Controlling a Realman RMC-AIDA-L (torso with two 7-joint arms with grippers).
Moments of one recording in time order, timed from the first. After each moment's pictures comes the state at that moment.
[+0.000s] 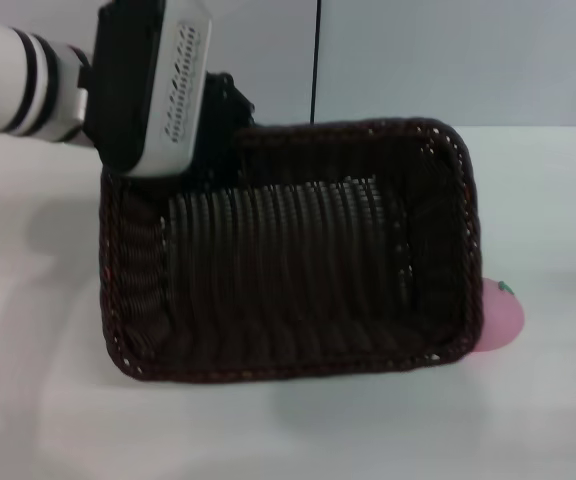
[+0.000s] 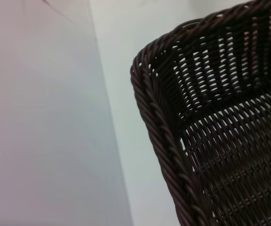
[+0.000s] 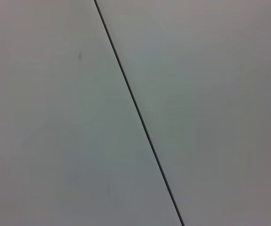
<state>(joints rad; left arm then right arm) -0.52 -2.07 1.41 1.39 2.31 1.22 -1.27 0.22 2.08 -0.19 0.06 -1.09 -1.65 0.52</state>
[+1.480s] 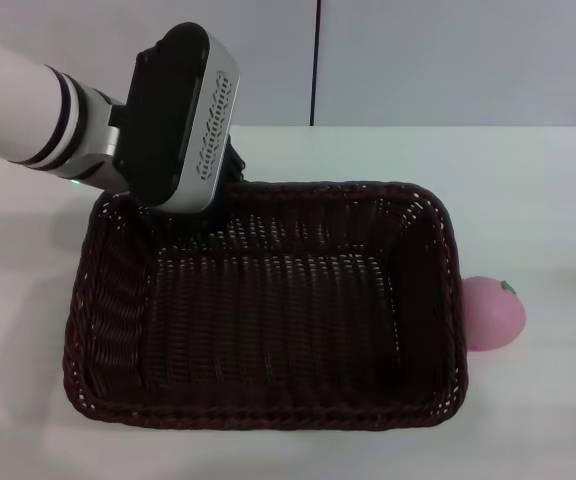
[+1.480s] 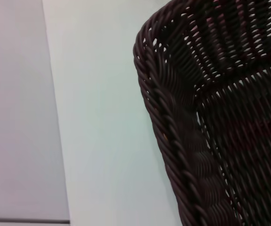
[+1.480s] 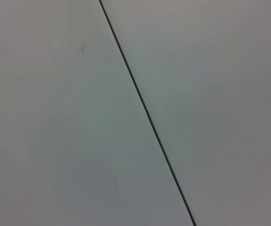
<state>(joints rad) -0.54 -2.07 1.51 1.36 2.44 1.28 -1.44 0.23 2.08 -0.20 0.08 -1.09 -1.64 0.52</state>
